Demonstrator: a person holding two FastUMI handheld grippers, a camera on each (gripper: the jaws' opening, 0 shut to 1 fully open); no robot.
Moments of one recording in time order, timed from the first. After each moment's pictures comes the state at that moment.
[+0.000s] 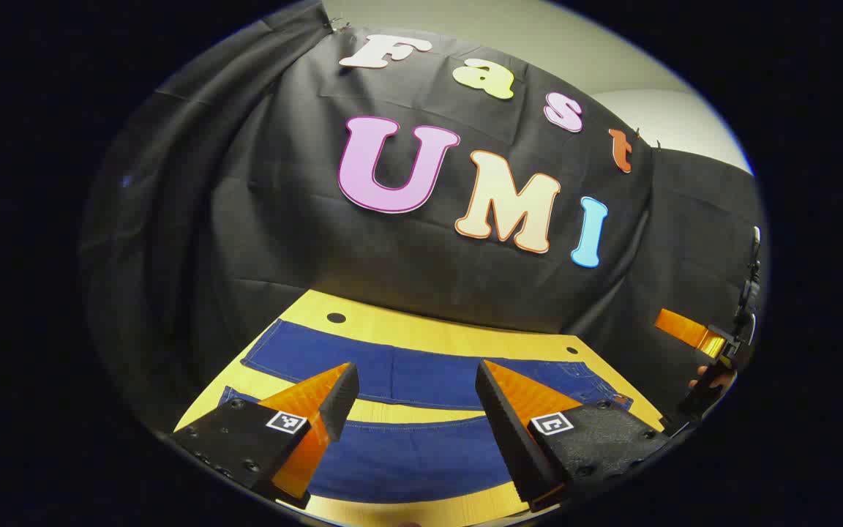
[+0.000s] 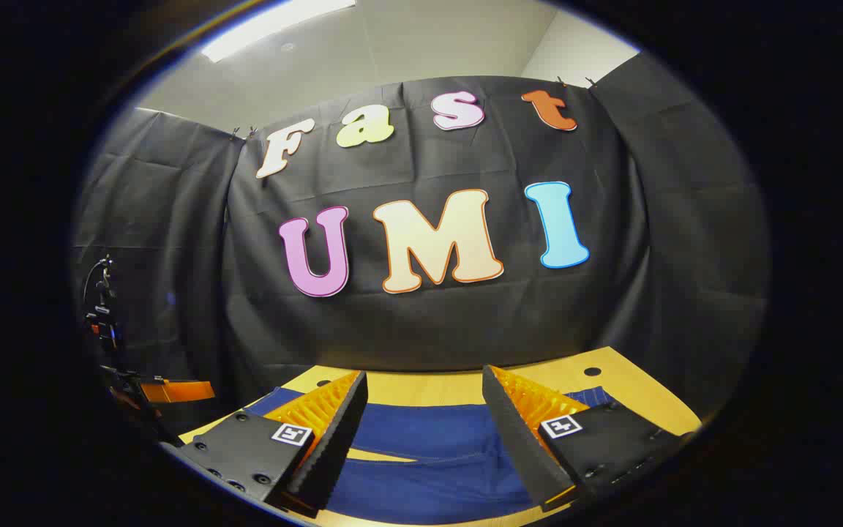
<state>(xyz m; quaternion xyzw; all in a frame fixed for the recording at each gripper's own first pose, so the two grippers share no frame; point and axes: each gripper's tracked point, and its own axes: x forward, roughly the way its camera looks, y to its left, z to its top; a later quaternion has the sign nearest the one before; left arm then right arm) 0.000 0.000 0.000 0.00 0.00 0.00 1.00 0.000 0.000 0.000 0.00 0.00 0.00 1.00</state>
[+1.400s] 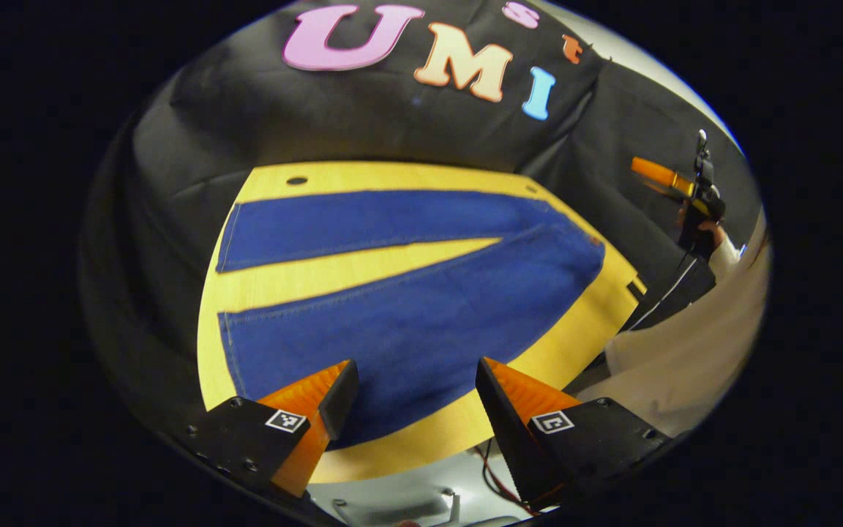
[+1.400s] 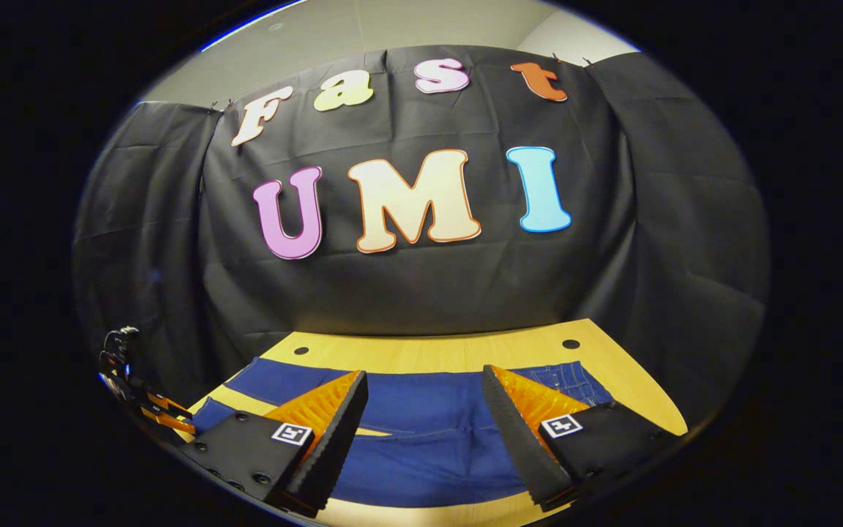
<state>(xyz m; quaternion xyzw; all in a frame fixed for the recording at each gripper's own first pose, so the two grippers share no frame) -0.063 0.129 -0.168 0.10 0.34 -0.14 0.92 0.005 -0.035 -0.037 -0.02 0.09 -0.03 0.99</state>
